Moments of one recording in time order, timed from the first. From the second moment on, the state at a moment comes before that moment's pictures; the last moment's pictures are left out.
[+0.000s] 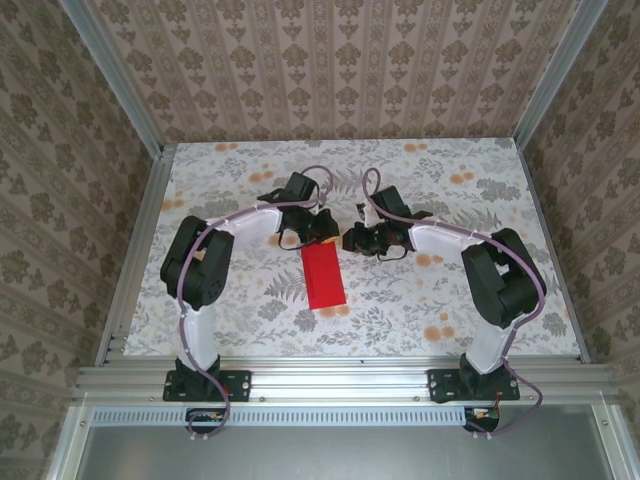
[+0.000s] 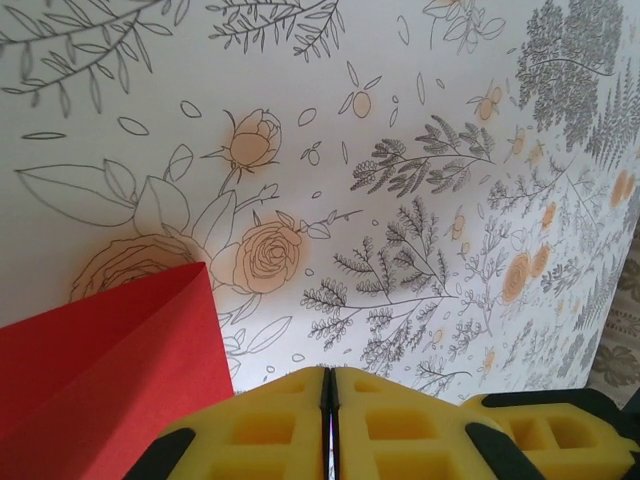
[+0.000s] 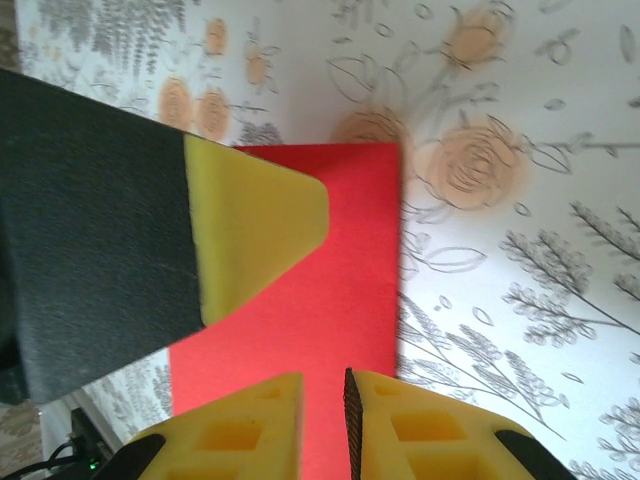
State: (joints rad) left arm -0.58 1.98 1.35 -0.39 0.52 -0.77; right arm 0.44 1.78 1.07 -0.25 -0.50 0.60
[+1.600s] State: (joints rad) left arm -0.57 2.10 1.36 -0.36 0.50 -0.73; right arm 0.50 2.00 1.12 -0.16 -0.56 0.72
